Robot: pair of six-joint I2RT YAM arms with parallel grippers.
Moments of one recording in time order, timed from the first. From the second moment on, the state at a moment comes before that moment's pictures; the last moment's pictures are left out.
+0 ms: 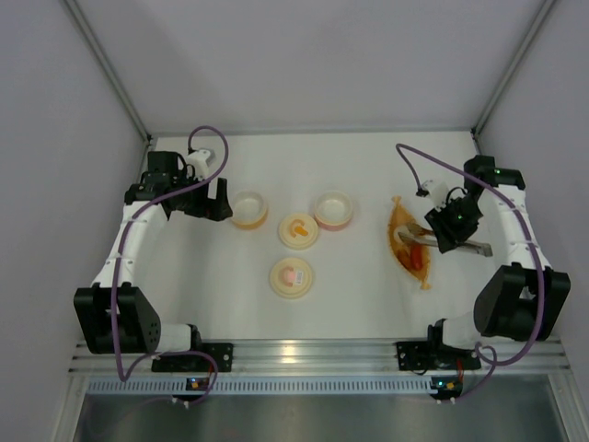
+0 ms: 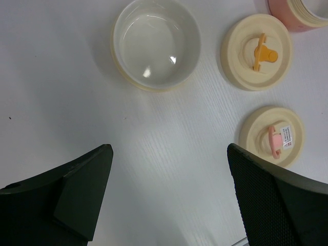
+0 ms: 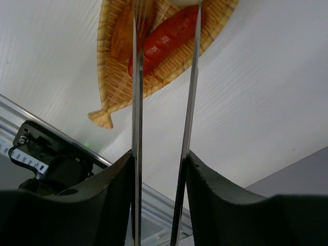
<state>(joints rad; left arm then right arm) 0.01 1.37 1.21 -0.74 0.44 0.18 -0.14 1.43 1.28 -1.32 -0.23 -0.85</state>
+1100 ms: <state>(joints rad) 0.01 1.37 1.21 -0.74 0.43 0.18 -0.15 1.36 1.39 -1.33 -0.27 -0.83</state>
